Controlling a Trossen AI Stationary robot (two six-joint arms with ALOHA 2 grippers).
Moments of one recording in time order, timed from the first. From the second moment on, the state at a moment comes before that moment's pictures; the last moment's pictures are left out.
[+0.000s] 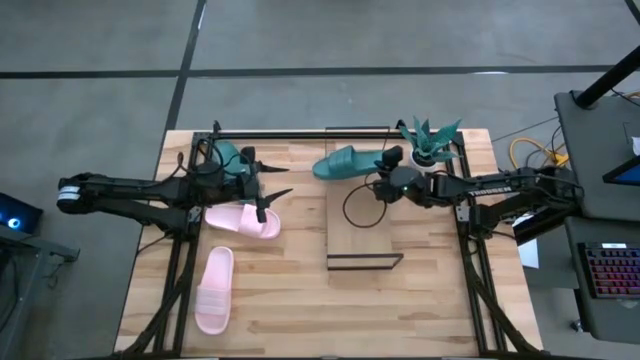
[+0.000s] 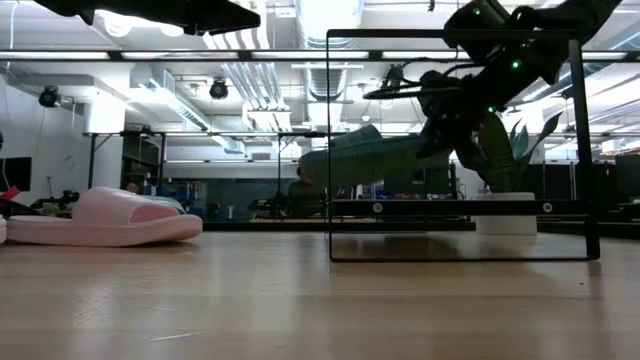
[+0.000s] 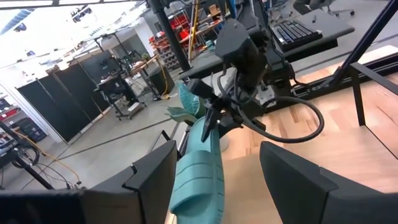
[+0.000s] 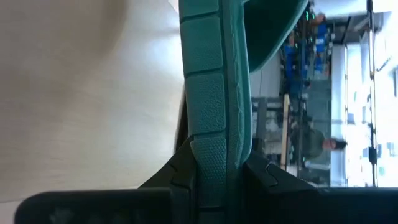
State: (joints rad) left arm 0.05 0.90 0.64 0.24 -0.19 0.45; right arm -0.20 1.26 0.57 0.13 0.62 -1.05
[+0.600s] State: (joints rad) left arm 0.05 0.90 0.64 0.24 -0.19 0.45; right arm -0.35 1.28 0.53 0.27 0.41 -1.15
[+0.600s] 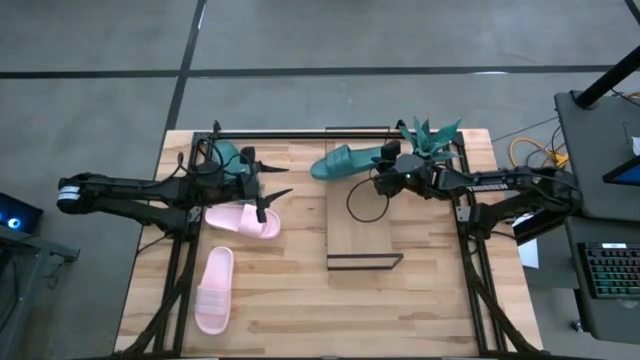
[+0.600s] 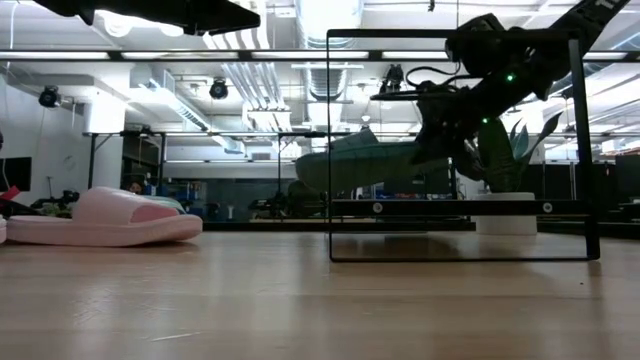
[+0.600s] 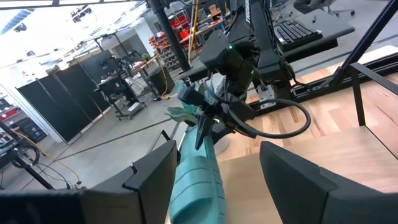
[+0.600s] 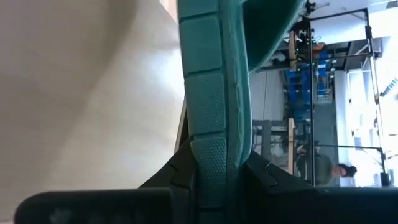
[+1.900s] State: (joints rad) left arm 0.05 0.90 0.64 0.20 -0.19 0.45; right arm -0.43 1.43 0.73 -0.22 0.44 -0.81
